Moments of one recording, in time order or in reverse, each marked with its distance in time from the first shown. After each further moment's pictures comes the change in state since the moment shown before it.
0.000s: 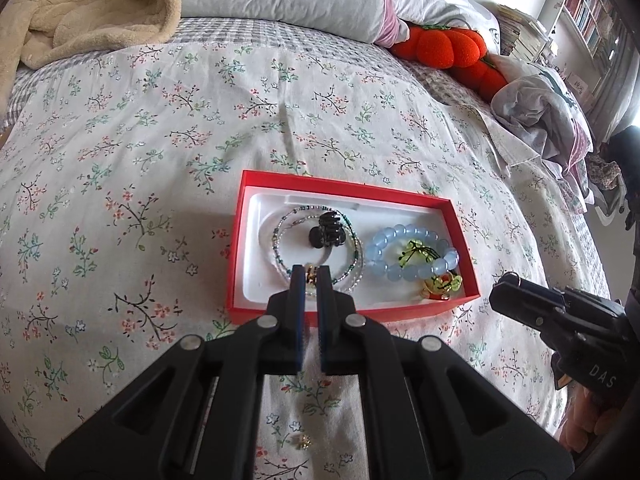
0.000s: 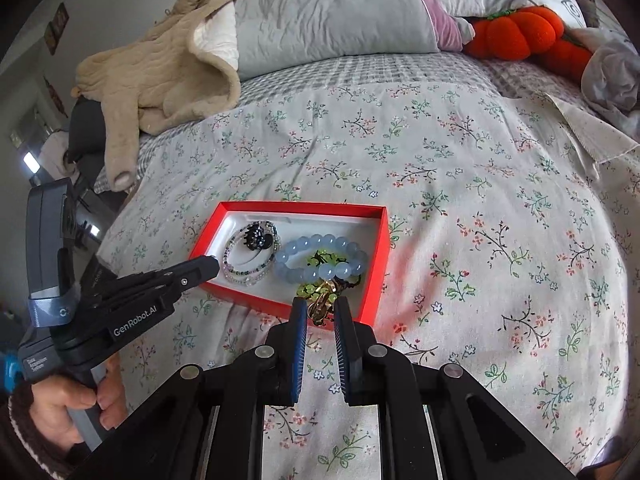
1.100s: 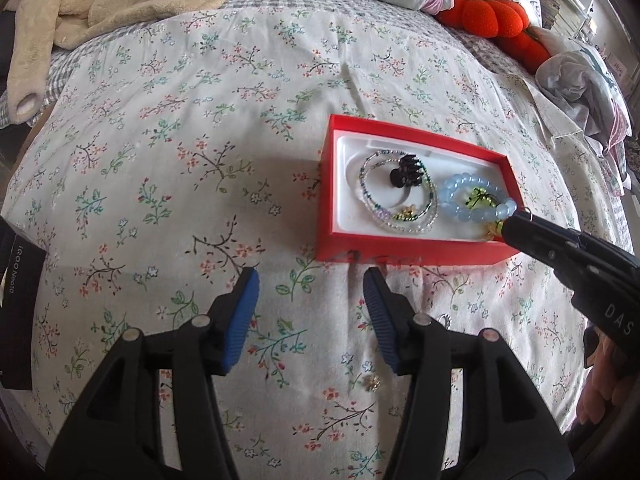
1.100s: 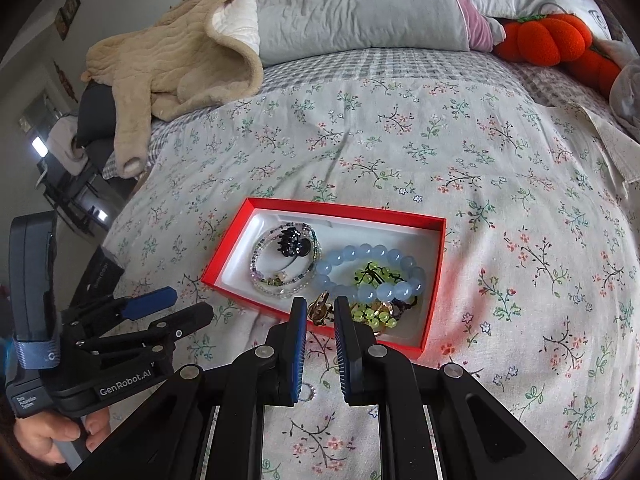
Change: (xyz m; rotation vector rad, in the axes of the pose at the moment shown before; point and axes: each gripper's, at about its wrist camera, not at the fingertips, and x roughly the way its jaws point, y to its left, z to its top) left arm -0.015 0.029 -0.018 -0.025 0.152 0.174; right arm 0.033 0.033 0.013 -0.059 0.042 0.031
